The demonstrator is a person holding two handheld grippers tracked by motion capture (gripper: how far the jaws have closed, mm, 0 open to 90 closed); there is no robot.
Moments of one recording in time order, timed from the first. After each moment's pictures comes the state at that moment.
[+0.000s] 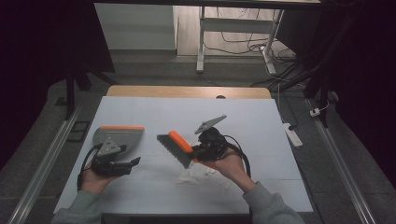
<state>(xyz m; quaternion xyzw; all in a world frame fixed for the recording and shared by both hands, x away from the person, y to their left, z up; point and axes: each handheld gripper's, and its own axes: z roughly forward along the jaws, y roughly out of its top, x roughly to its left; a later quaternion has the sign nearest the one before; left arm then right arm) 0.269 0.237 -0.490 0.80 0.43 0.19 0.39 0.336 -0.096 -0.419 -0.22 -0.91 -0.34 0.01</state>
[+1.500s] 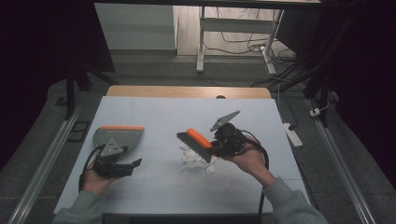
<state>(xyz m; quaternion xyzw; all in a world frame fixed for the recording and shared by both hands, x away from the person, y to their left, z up) 0.270 0.233 -0.494 0.81 0.42 0.18 0.38 0.348 -0.146 -0.393 -0.23 -0.93 -0.29 -0.06</state>
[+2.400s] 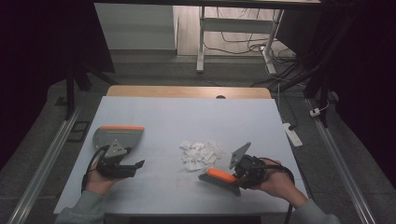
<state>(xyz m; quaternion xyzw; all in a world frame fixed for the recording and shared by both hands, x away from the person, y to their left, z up) 0.270 0.225 -0.497 0.81 0.41 0.18 0.37 0.307 -0.196 -0.441 -0.12 -0.98 -0.16 -0.02</state>
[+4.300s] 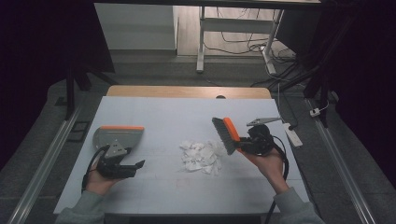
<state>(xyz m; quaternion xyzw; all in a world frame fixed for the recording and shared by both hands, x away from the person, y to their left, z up) 0.270 0.224 -0.497 0.81 0.41 0.18 0.37 0.366 -0.228 -0.425 -0.41 -0.84 -0.35 -0.11</state>
